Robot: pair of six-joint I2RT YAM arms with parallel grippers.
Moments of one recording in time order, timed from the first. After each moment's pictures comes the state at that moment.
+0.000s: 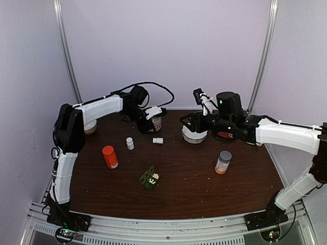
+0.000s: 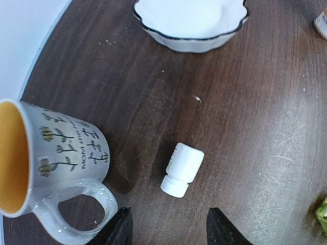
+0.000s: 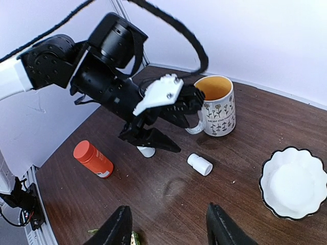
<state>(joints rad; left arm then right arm) -0.57 2.25 2.02 -0.79 0.31 0.62 0.71 1.47 1.08 0.04 -0.16 0.30</state>
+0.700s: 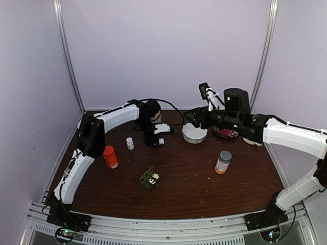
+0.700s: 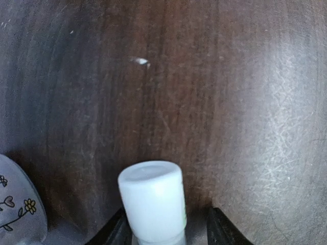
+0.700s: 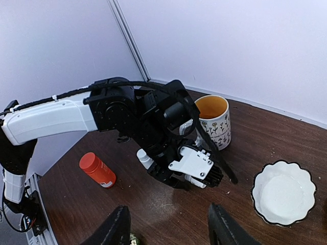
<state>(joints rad) -0.62 2.59 2.37 -1.06 0.20 0.87 0.71 1.38 1.07 0.04 -0.13 0.28</state>
